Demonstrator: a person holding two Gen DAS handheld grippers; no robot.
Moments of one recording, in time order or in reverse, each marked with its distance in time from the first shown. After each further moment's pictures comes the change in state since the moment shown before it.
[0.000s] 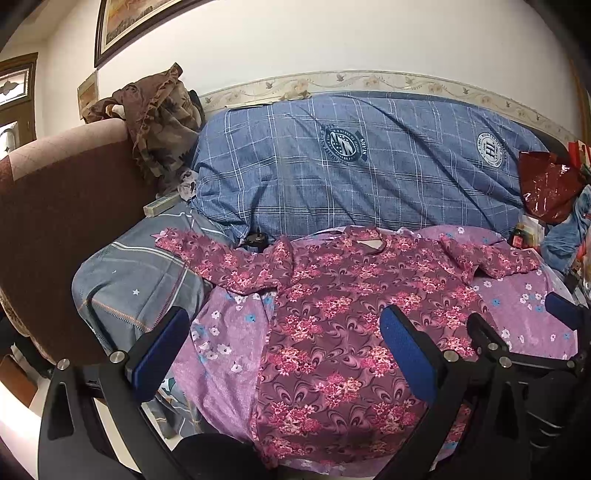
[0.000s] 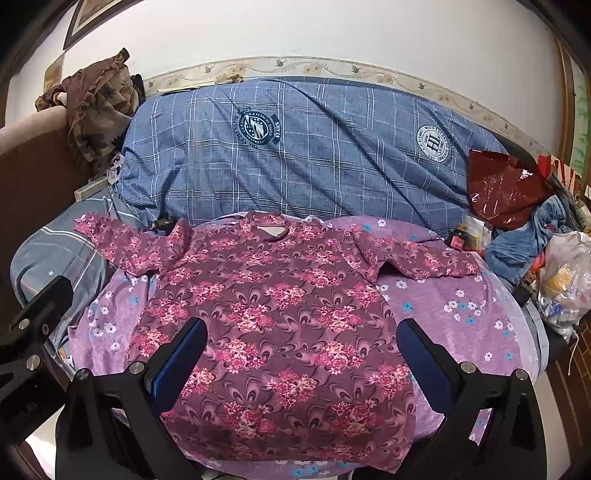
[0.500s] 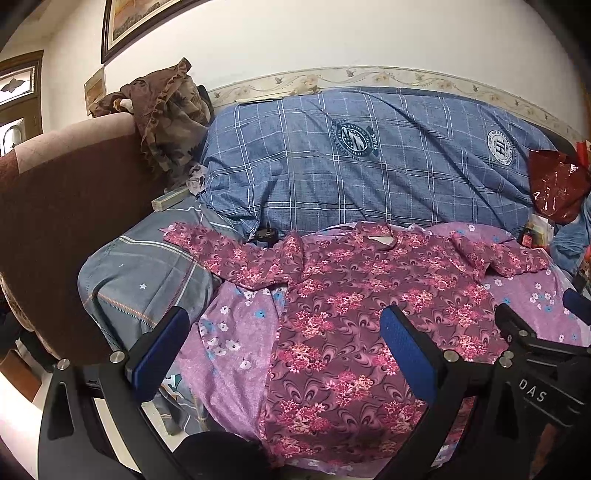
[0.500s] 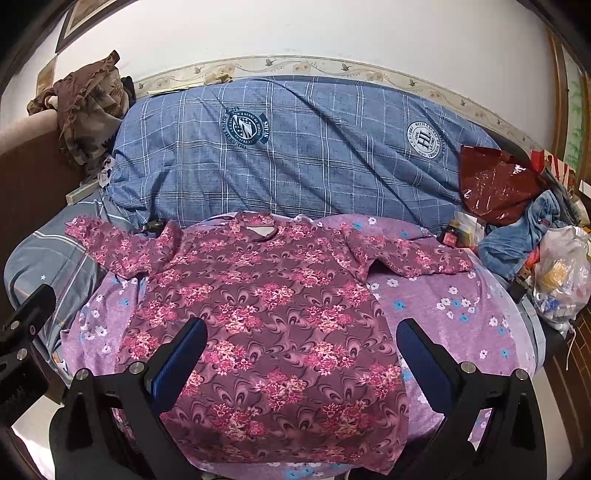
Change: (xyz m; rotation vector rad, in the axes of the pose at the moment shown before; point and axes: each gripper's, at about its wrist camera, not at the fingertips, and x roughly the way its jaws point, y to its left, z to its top) left arm 0.007 0.007 -0.007 -0.009 0.012 0.031; right arm 0.005 -0.009 -0.001 0.021 0.001 -0.020
